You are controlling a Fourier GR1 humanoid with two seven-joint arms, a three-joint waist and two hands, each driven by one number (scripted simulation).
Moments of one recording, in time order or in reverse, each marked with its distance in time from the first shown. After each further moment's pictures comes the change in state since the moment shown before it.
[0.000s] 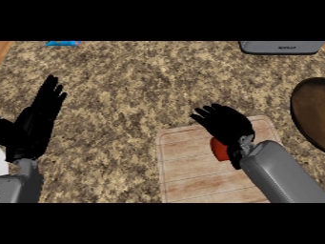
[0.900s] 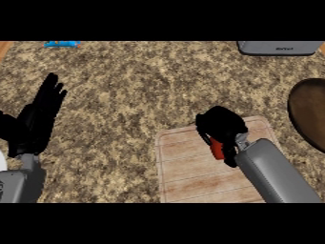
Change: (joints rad) left arm -0.032 -0.019 0.035 0.051 -0.026 -0.023 -0.017; right arm 0.002 0.069 -0.059 0.139 0.106 -0.149 -0.217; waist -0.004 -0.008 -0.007
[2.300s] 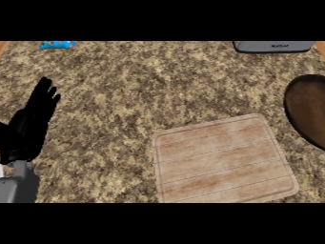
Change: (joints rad) left arm 0.045 0.003 0.019 -0.048 0.003 -0.005 0.014; right arm 0.709 -0.248 -0.713 -1.031 -0.337 -0.141 -0.091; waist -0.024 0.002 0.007
